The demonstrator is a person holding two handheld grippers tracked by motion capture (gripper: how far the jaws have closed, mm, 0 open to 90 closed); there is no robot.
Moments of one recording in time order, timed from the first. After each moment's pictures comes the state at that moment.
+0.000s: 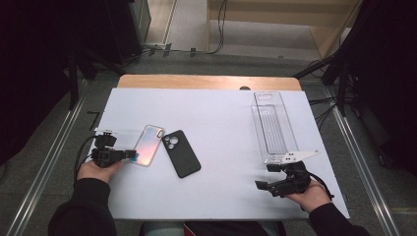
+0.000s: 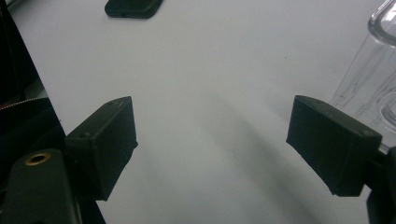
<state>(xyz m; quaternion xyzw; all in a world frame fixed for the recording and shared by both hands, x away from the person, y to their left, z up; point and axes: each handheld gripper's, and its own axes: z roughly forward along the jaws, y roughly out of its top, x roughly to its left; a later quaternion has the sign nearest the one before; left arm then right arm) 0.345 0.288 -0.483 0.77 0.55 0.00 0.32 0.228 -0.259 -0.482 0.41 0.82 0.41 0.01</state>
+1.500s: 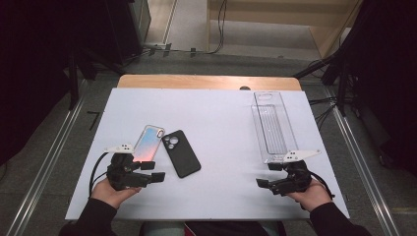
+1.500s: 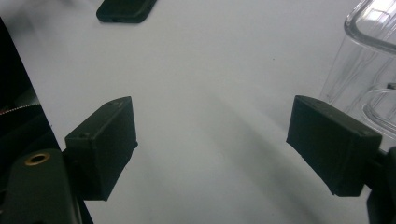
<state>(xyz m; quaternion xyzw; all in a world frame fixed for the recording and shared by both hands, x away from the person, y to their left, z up) 0.274 0.226 -0.452 0.81 0.38 -0.10 0.44 0.230 -0.264 -0.485 0.42 0.81 0.41 0.02</state>
